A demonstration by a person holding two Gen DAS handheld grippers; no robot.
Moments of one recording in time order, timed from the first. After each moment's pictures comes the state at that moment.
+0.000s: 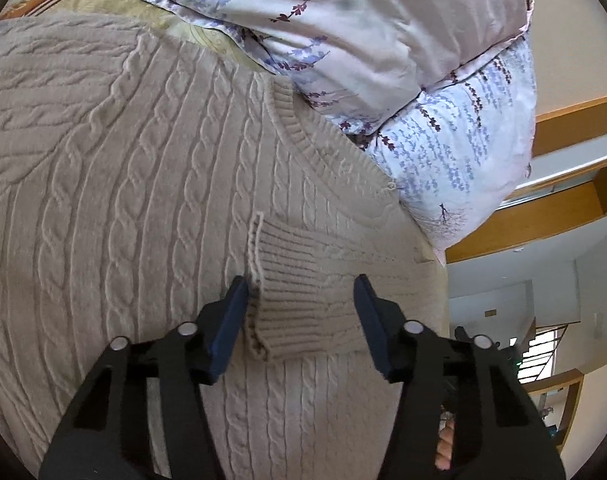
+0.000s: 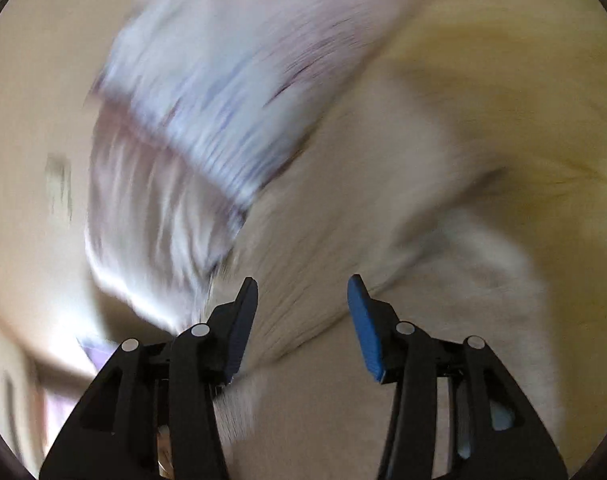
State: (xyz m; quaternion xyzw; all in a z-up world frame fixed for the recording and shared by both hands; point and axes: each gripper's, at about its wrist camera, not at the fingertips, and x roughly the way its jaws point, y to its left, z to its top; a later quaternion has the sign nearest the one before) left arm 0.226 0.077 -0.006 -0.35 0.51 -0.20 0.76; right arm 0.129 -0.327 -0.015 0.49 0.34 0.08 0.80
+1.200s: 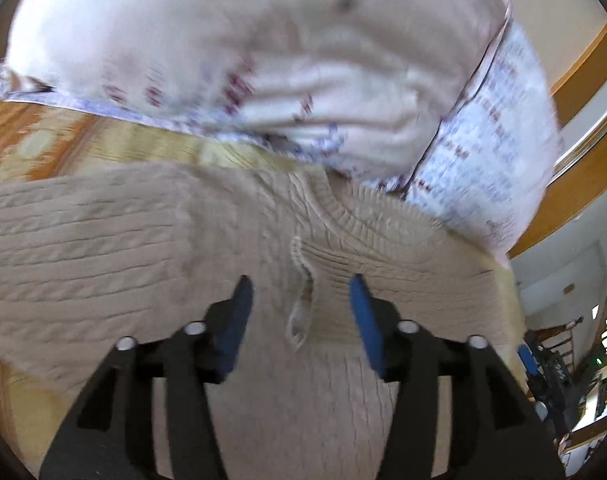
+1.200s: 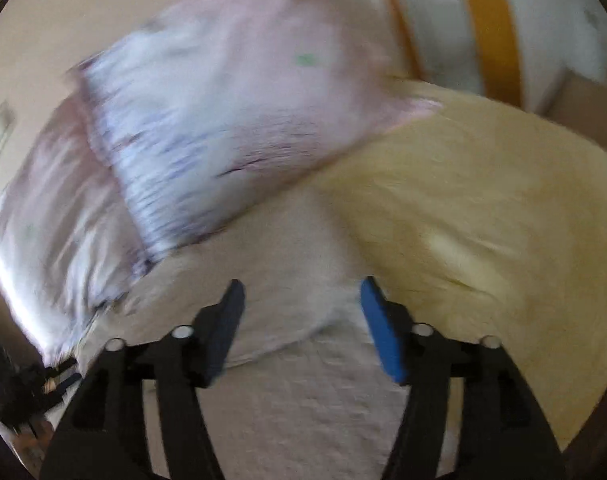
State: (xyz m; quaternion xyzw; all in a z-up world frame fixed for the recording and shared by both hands) left arm 0.236 0.122 0.039 -0.21 0.45 -0.14 0.86; right arm 0.110 -0.291 0.031 0.25 0.28 -0.09 0.92
